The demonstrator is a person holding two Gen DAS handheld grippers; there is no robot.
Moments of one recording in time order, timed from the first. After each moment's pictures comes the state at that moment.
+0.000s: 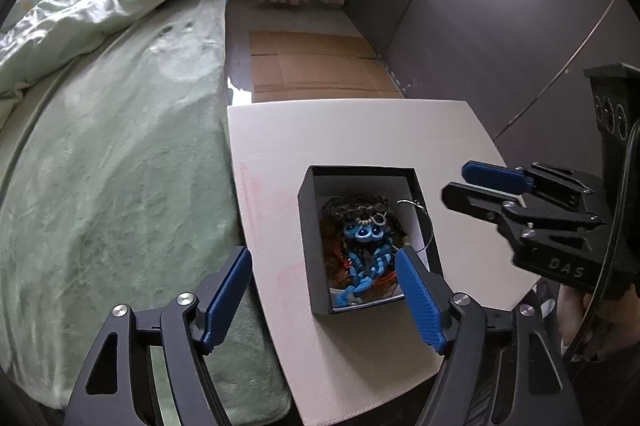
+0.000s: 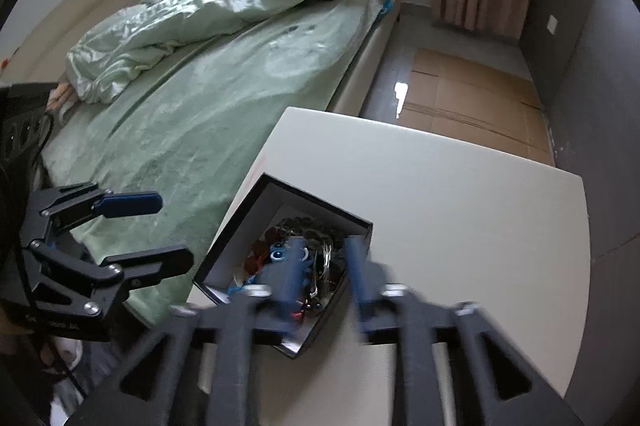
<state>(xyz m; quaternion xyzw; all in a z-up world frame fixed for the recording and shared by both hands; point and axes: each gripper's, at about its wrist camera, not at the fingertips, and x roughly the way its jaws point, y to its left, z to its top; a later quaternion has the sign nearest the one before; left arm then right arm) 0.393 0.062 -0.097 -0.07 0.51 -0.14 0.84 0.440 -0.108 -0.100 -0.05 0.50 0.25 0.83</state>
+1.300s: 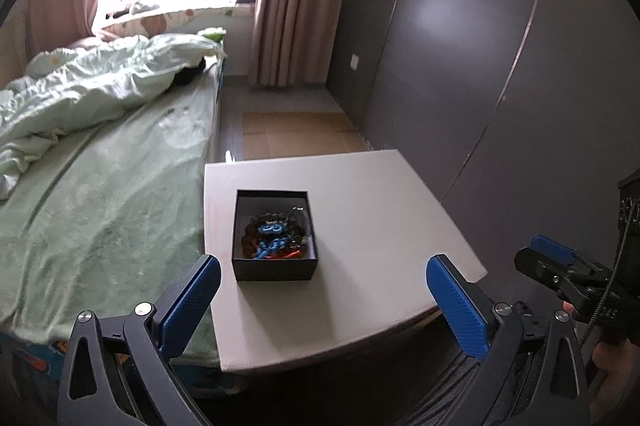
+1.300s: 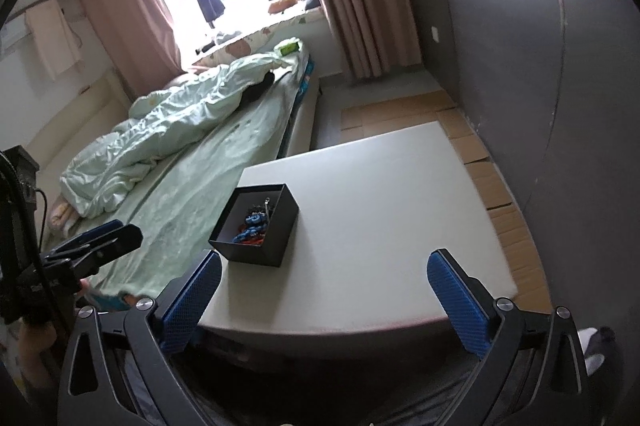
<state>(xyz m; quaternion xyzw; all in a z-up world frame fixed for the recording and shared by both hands) 0.240 -0.016 -0.001 -0.06 0.37 -0.13 0.92 0.253 -0.265 -0.037 0.11 0.37 0.14 0.91</state>
